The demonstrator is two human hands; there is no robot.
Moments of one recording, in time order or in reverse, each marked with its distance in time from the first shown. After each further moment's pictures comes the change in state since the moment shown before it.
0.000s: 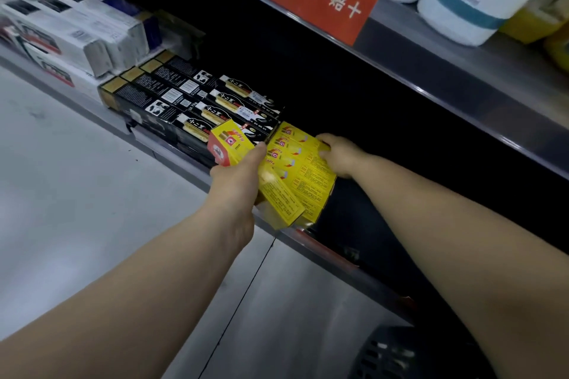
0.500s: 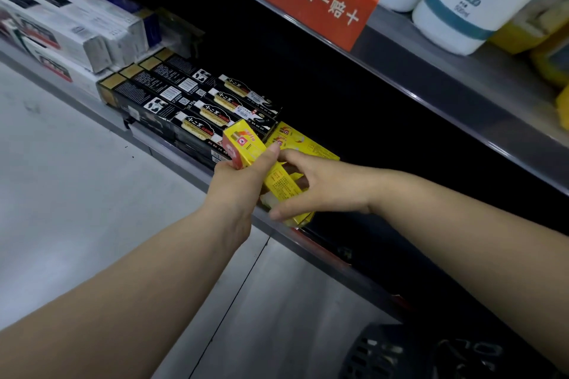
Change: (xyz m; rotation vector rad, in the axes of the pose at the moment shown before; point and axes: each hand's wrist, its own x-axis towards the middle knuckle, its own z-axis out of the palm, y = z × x) left_hand -0.008 -0.003 -0.001 0.162 -0.067 0.057; right_hand -0.125 -0.070 -0.034 0.289 -0.470 -0.307
